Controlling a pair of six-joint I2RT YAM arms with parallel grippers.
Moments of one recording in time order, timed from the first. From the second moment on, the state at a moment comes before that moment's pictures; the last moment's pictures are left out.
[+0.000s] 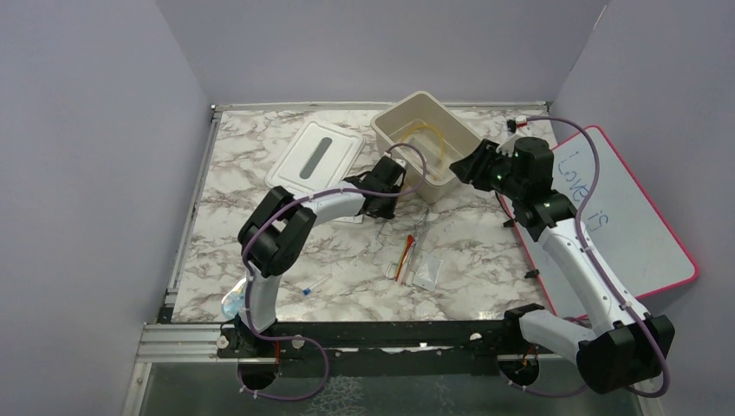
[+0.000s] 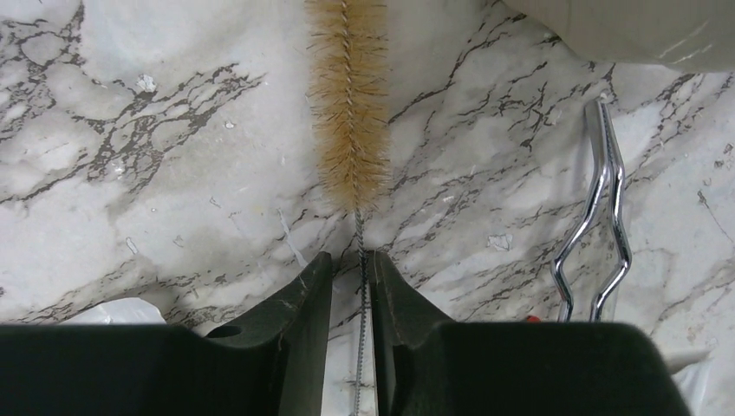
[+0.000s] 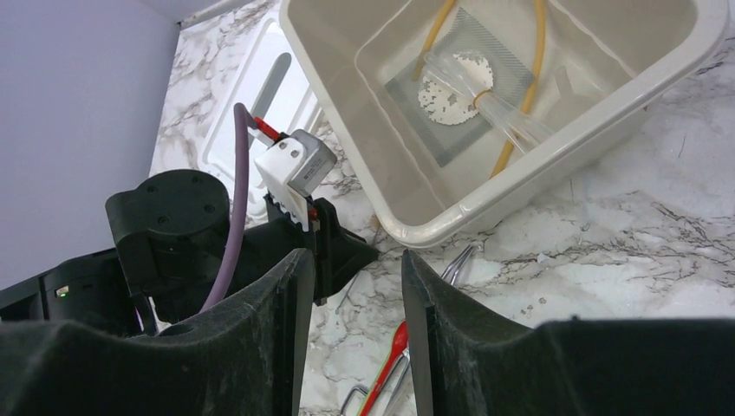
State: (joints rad) left arm -0.73 1.99 1.33 -0.27 -0.03 -0.33; right arm 0.24 1.08 0.97 -0.27 -0.18 0.52
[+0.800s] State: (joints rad) left arm -0.76 1.53 1.00 -0.20 -0.12 -0.50; right arm 0.24 1.05 0.89 -0.14 -0.48 0.53
